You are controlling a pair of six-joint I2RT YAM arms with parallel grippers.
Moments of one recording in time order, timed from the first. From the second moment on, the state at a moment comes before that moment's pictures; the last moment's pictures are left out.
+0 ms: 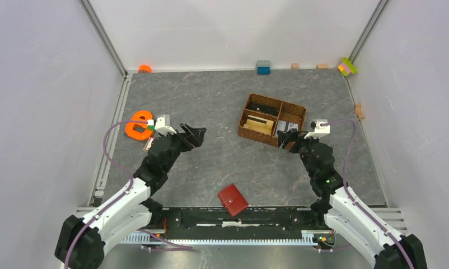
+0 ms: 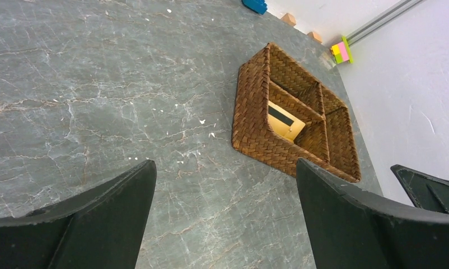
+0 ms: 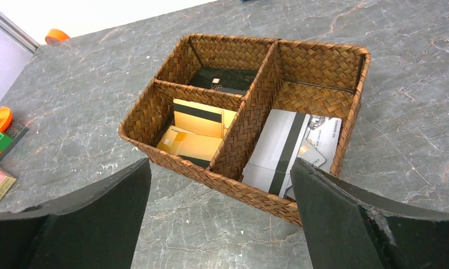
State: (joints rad) left arm -0.51 0.83 0.36 0.30 -0.17 -0.69; right arm 0.43 0.68 0.26 0.30 0.24 0.36
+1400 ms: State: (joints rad) left arm -0.52 0.83 0.35 0.32 -0.18 -0.69; right arm 1.42 1.42 0.70 -0.17 0.28 0.41
